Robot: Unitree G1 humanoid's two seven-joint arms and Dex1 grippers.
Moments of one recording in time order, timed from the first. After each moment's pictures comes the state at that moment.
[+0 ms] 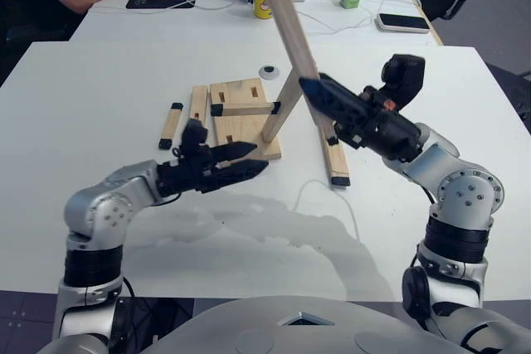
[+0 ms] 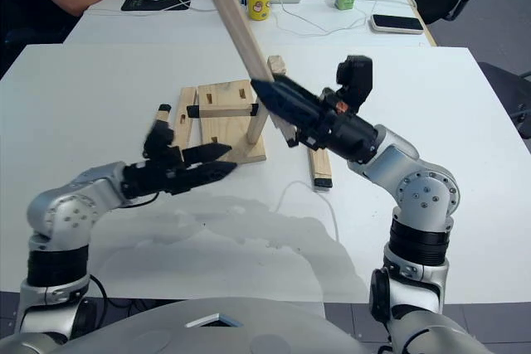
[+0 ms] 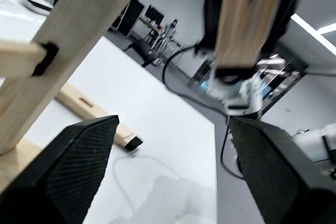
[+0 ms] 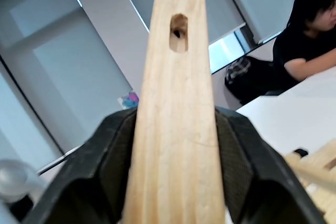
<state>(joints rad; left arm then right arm) -0.16 0.46 0.22 -0.34 -1.09 1.03 -0.86 -0.27 -0.37 -0.20 -0.36 1.30 0.95 0.67</state>
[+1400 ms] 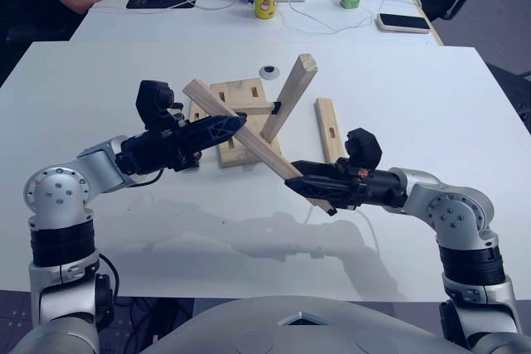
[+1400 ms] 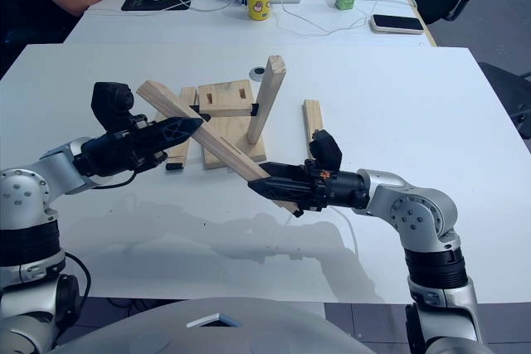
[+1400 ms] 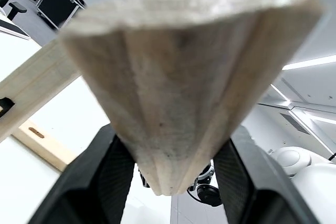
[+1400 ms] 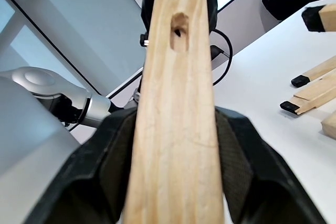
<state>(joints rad) -0.27 0.54 0.22 -0.22 -1.43 1.10 -0.71 -0.14 -0.53 0.00 -0.33 1.10 0.96 1.01</state>
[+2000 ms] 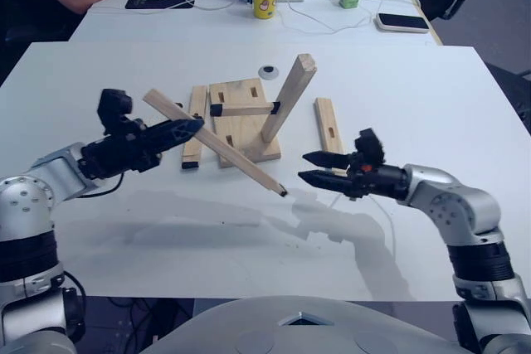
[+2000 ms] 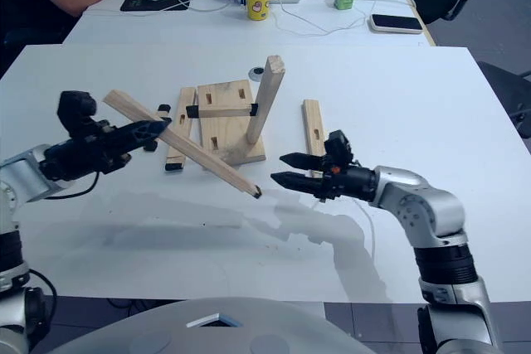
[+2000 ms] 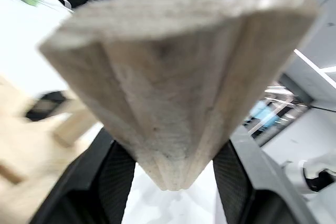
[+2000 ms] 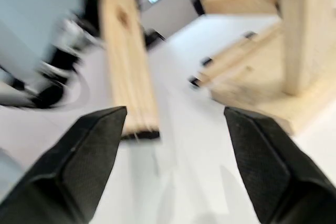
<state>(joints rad) -0.17 0.73 0.36 -0.13 -1.25 1.05 -0.85 -0.12 -0.57 0.07 -0.18 0.71 0.66 0.99</state>
